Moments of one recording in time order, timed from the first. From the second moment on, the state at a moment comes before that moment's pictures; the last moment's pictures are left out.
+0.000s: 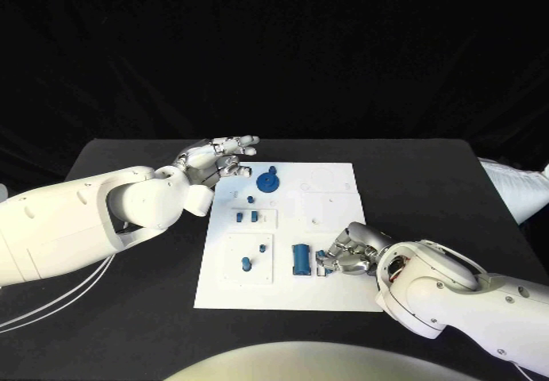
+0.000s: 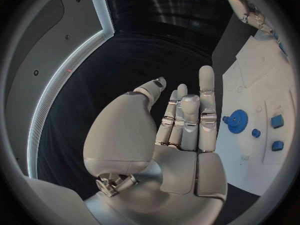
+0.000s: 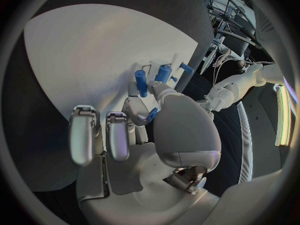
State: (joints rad) left arm 1.17 -0.95 -0.02 1.61 0.19 -0.14 0.26; left_hand 1.31 -0.15 0.38 0.07 0.20 0.94 0.18 0.13 0.07 0.88 0.10 0.71 0.25 1.22 0.02 1.16 0.85 0.16 1.26 0.12 0.36 0.97; right arm 0.90 -0.91 0.02 1.91 -1.34 -0.37 -0.70; right_hand 1.13 -0.13 0.24 0.20 0.50 1.20 0.04 0.16 0.35 1.44 -0.03 1.00 1.22 1.46 -0.09 1.51 1.31 0.06 1.47 0.01 1.40 1.31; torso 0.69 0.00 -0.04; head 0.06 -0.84
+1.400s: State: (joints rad) left arm 1.17 -0.95 -0.02 1.61 0.19 -0.13 0.26; left_hand 1.31 -0.15 0.38 0.07 0.20 0.94 0.18 0.13 0.07 0.88 0.10 0.71 0.25 1.22 0.02 1.16 0.85 0.16 1.26 0.12 0.36 0.97; right arm 0.90 -0.92 0.02 1.94 -1.40 -0.33 -0.70; right_hand 1.24 -0.03 0.15 0.17 0.29 1.23 0.02 0.17 0.38 1.47 -0.04 1.09 1.30 1.46 -0.11 1.54 1.31 0.06 1.47 0.00 1.44 1.31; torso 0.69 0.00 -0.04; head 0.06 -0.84
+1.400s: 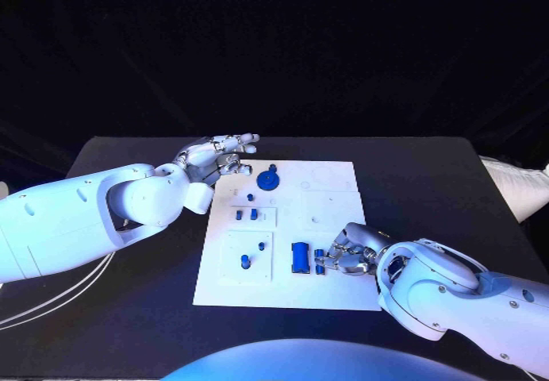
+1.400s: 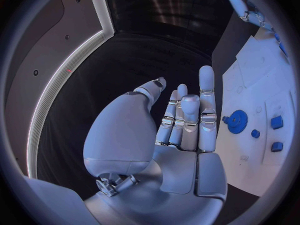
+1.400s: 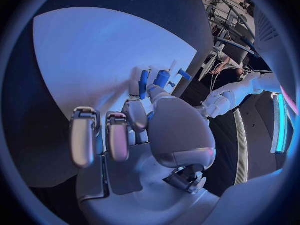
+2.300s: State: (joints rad) left arm 1.17 -0.95 -0.02 1.61 0.19 -0.13 0.26; left_hand 1.32 -0.14 0.37 0.07 0.20 0.94 0.18 0.13 0.07 0.88 0.10 0.71 0.25 1.22 0.03 1.16 0.85 0.16 1.26 0.12 0.35 0.97; right arm 0.90 -0.95 0.02 1.94 -1.41 -0.37 -0.67; right_hand 1.13 -0.11 0.02 0.26 0.20 1.16 0.05 0.13 0.37 1.44 -0.02 0.96 1.24 1.47 -0.10 1.52 1.31 0.06 1.47 0.00 1.40 1.31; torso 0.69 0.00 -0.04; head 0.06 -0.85
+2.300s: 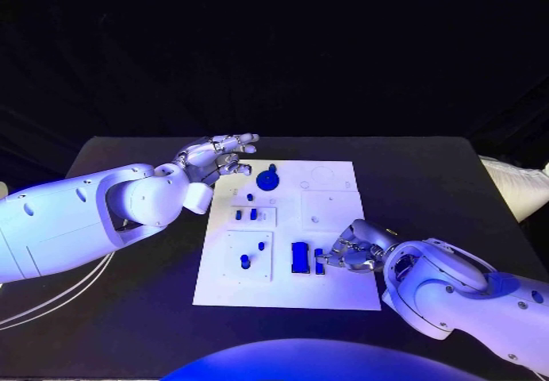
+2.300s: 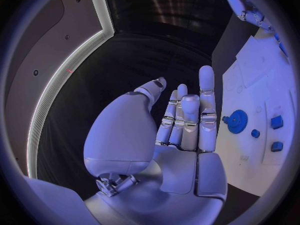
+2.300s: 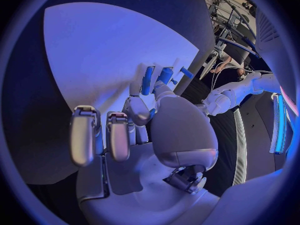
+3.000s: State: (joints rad) left arm 1.17 -0.95 -0.02 1.61 0.19 -0.13 0.26; left_hand 1.32 -0.14 0.37 0.07 0.20 0.94 0.18 0.13 0.07 0.88 0.10 0.71 0.25 1.22 0.03 1.16 0.85 0.16 1.26 0.12 0.35 0.97; right arm 0.88 -0.99 0.01 1.92 -1.43 -0.42 -0.36; right_hand 1.46 -0.03 0.39 0.03 0.32 1.04 0.12 0.07 0.21 1.41 0.03 0.96 1.23 1.47 -0.05 1.53 1.31 0.06 1.47 0.04 1.40 1.31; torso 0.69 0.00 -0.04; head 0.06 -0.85
